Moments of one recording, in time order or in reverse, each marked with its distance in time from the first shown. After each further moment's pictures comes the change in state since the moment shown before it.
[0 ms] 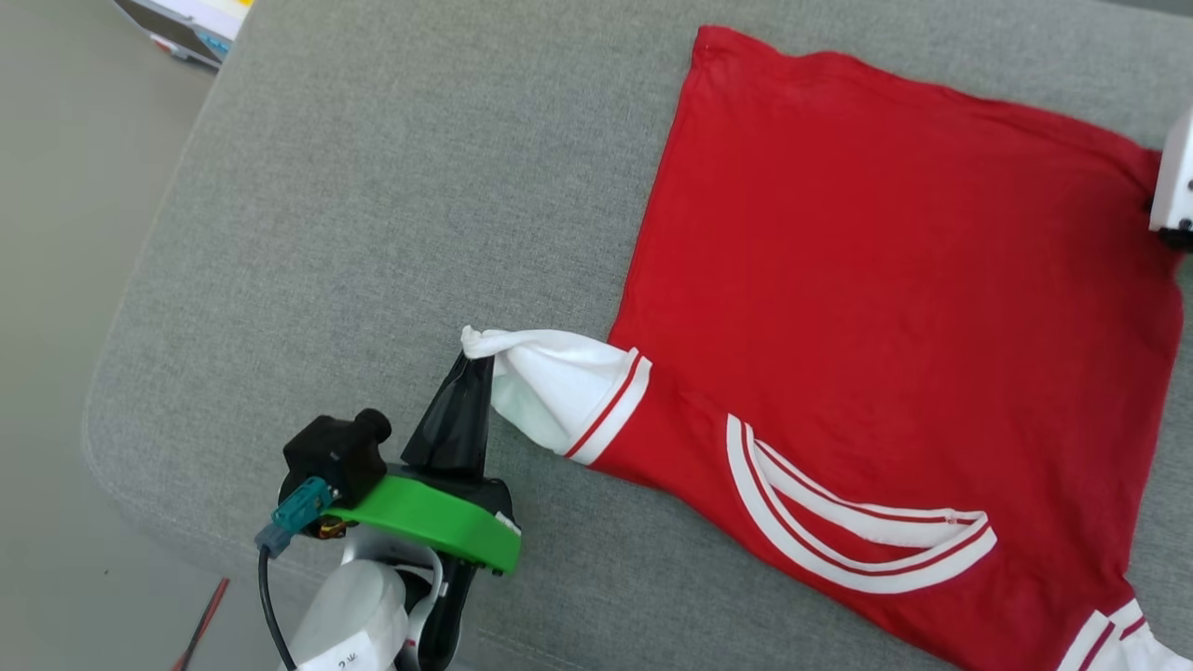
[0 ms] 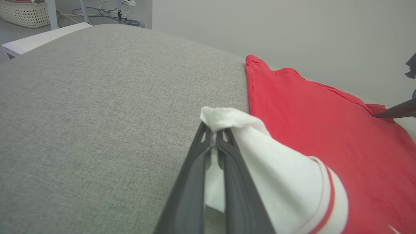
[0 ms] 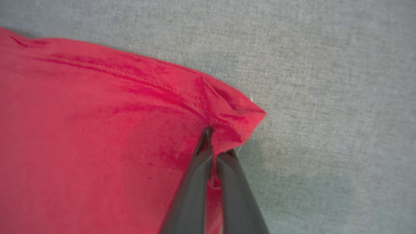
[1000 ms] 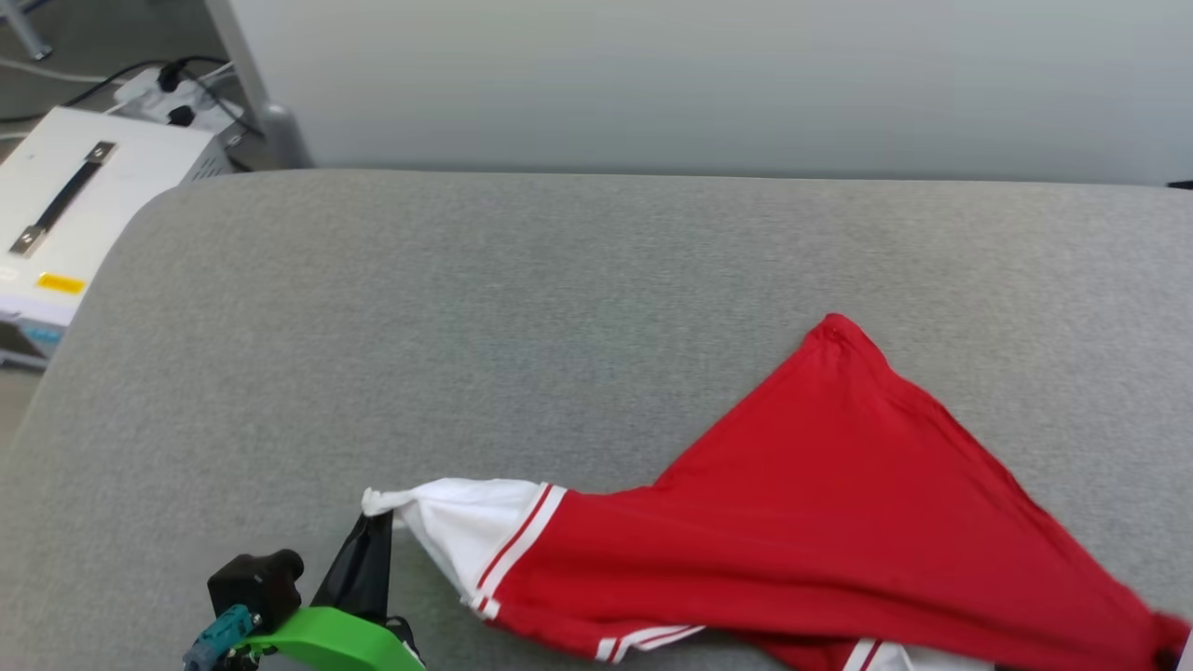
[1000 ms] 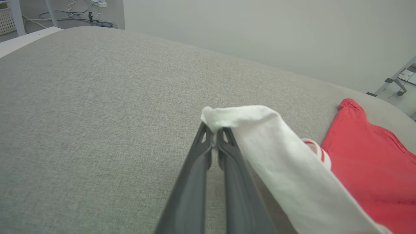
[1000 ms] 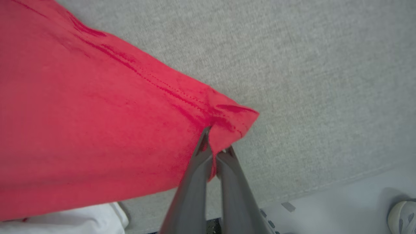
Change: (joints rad) left arm 0.232 0.100 0.090 0.039 -0.031 0.049 0.046; right arm 1.097 0.149 -0.286 -0.842 0.238 0.000 -0.052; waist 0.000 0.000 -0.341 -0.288
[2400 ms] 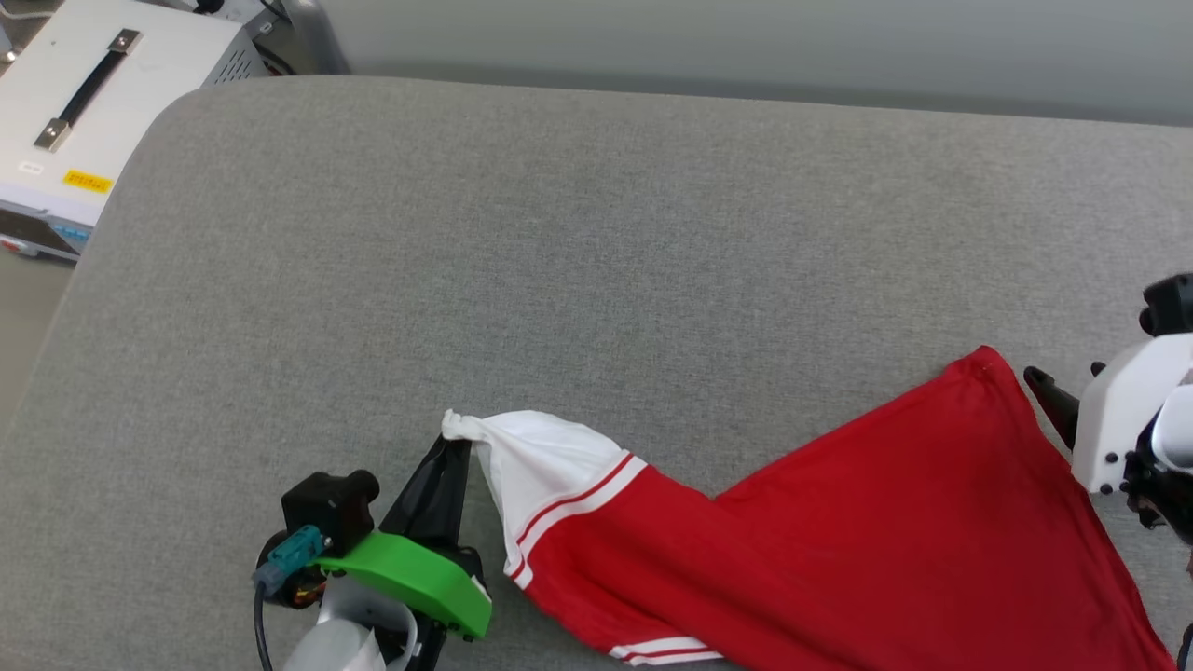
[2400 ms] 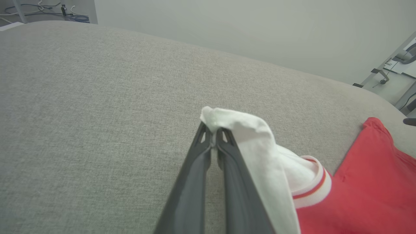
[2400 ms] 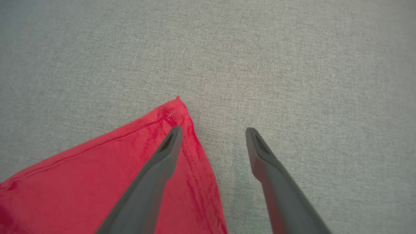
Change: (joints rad) left arm -0.142 -0.015 -0.121 0.014 -0.001 -0.026 -0.002; right arm -0.361 -0.210 0.495 0.110 0.102 0.000 -0.238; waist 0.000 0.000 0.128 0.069
